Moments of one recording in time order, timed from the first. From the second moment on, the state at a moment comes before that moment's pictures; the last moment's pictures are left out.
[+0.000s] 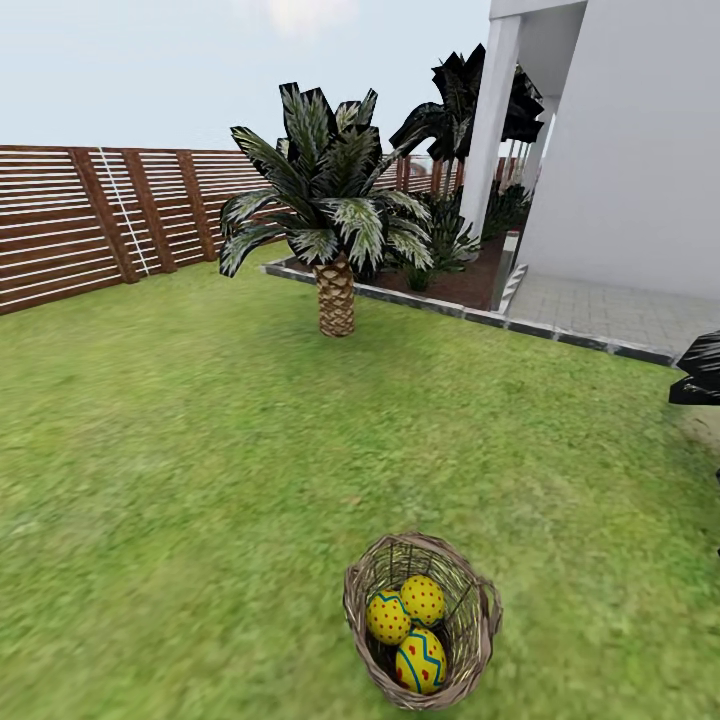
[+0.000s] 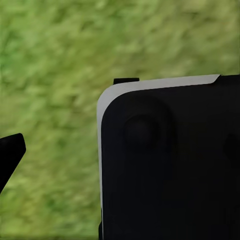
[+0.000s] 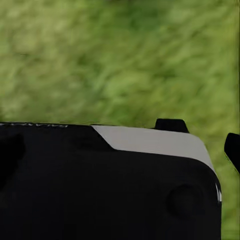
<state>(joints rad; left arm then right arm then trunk) -0.01 0.04 -0.01 -0.04 -0.01 -0.48 0.01 0.00 0.07 0.04 -0.37 0.00 -0.18 0.00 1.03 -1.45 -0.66</state>
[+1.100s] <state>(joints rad) -0.01 0.04 -0.01 -0.04 -0.01 -0.48 0.01 0.04 0.09 0.03 -1.13 -0.02 0.47 0.00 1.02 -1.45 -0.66</state>
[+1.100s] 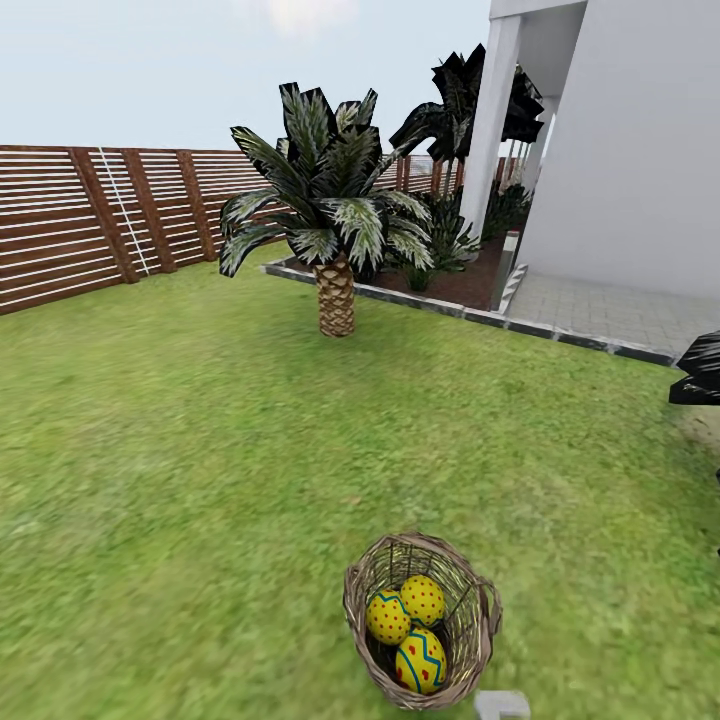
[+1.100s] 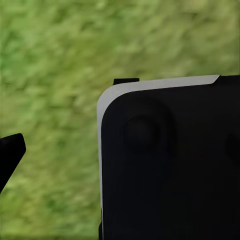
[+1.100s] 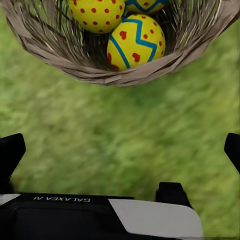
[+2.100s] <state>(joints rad) -0.01 0.04 -0.01 -0.04 -0.01 -0.48 0.01 0.04 0.09 0.03 -1.25 -0.05 0.62 0.00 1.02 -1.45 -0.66</state>
